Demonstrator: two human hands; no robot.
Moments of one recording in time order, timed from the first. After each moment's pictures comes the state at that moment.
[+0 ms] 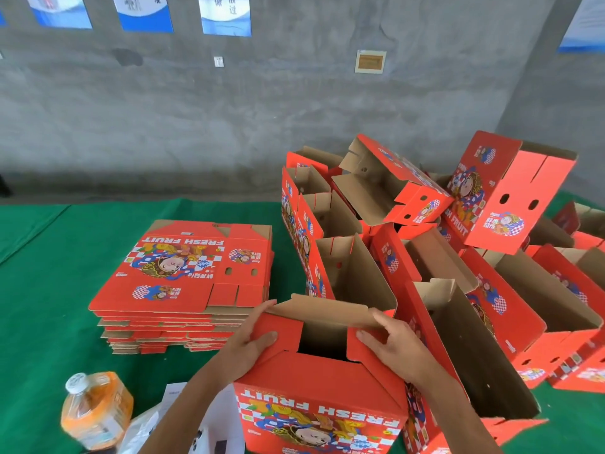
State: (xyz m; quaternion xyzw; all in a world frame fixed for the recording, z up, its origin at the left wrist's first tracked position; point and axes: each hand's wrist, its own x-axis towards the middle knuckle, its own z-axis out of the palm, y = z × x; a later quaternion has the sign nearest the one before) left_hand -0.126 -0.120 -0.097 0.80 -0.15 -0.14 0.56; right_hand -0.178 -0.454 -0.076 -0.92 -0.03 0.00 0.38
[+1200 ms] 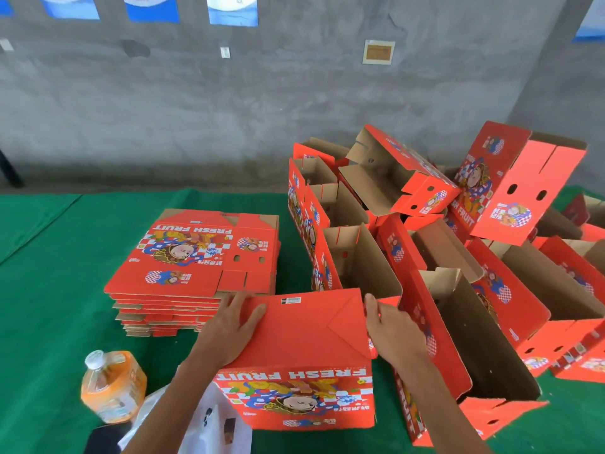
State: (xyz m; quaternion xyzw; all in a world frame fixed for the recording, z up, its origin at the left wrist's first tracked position) left_hand -0.134 -0.091 -0.094 0.94 -0.07 0.02 0.33; right_hand -0.192 -0.400 -0.046 -0.96 0.15 0.00 0.23
